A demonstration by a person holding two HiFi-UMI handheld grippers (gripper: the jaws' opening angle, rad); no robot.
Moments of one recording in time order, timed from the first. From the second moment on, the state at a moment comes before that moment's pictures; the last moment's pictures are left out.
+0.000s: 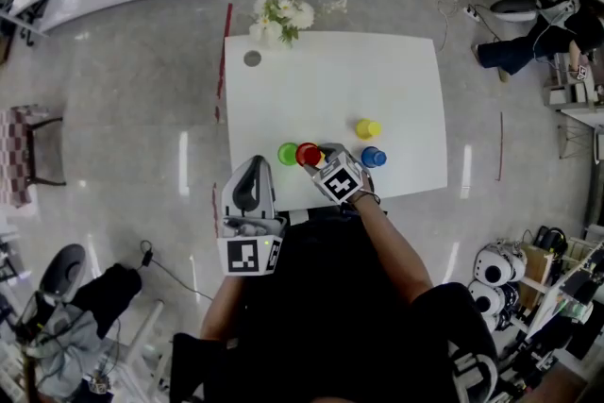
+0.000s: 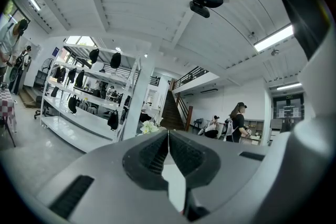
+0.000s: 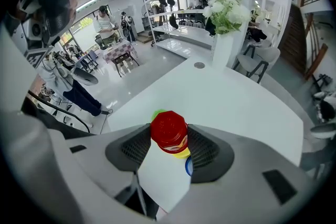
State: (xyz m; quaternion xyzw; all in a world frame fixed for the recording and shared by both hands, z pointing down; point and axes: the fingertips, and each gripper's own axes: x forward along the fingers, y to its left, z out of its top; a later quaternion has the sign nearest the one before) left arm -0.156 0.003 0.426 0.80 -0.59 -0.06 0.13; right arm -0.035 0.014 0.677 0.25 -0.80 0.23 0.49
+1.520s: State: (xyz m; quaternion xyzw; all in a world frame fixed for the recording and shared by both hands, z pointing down) left arm -0.119 -0.010 0.426 0.83 -0.55 -0.04 0.11; right arm 0.005 0.005 0.632 0.33 -0.83 0.23 0.38
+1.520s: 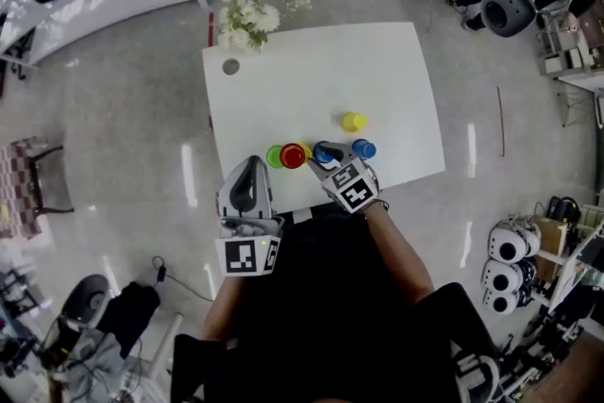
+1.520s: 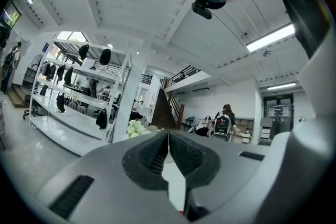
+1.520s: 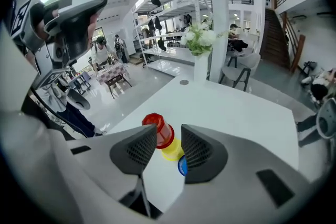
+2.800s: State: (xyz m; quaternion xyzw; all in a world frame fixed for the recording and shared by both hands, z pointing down) left arm 0.057 -0.011 0.432 0.90 -0.42 0.00 0.10; right arm 0.213 0.047 0.709 0.50 -0.71 0.36 0.34
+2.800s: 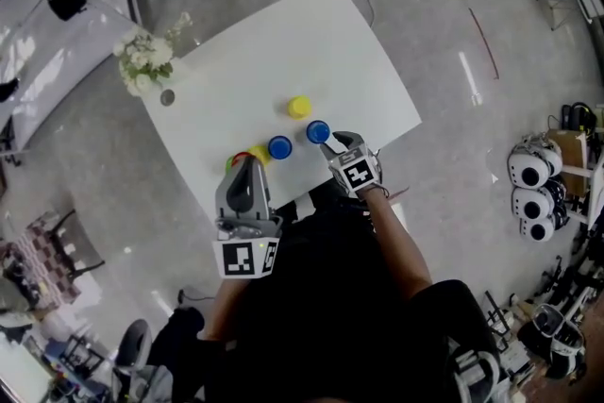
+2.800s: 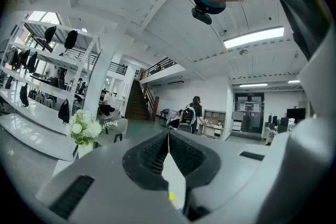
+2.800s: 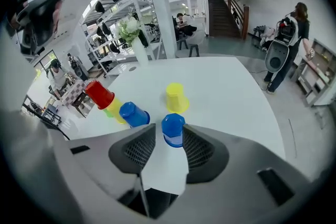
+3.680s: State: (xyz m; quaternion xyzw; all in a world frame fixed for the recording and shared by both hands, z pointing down) left arm 0.053 -0.012 0.429 0.88 -0.47 0.00 0.10; right arm 0.217 0.037 0.762 0.43 -0.71 0.35 0.43
